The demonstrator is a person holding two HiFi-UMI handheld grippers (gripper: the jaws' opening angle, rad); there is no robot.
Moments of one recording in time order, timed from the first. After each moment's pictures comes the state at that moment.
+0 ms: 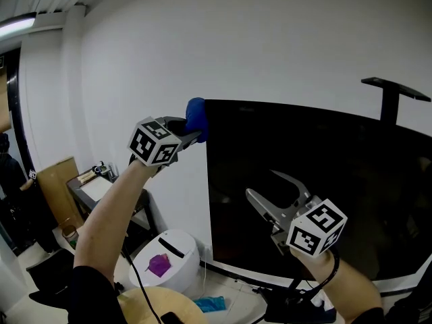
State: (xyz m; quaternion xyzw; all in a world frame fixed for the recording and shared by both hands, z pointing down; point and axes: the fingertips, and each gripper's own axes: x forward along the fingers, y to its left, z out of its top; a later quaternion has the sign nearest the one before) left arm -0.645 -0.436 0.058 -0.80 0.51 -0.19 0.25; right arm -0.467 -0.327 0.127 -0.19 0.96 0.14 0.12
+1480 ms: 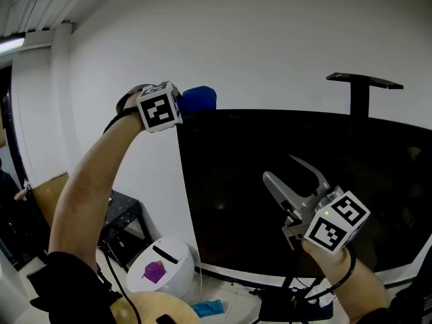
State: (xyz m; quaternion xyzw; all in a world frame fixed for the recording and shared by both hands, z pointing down) left arm -0.573 -0.428 -0.028 -0.58 0.47 -0.53 0.40; right arm -0.342 -0.285 0.061 -0.24 0.94 0.15 0.20
